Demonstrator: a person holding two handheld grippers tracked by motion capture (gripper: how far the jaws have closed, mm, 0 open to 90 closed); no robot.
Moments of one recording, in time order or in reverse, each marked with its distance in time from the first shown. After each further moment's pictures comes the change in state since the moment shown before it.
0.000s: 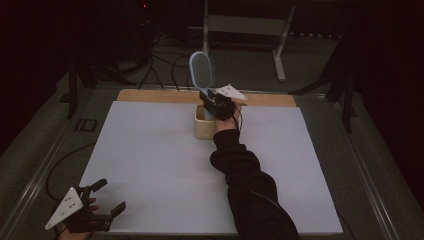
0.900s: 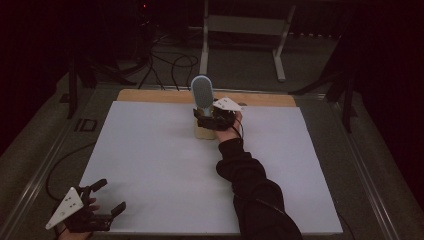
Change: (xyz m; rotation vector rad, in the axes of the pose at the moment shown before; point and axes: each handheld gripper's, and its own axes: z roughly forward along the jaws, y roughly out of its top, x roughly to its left) left arm 0.000 0.000 0.000 0.003 0.004 -0.001; right arm 0.009 -0.030 -0.011 0.060 0.004 -0.106
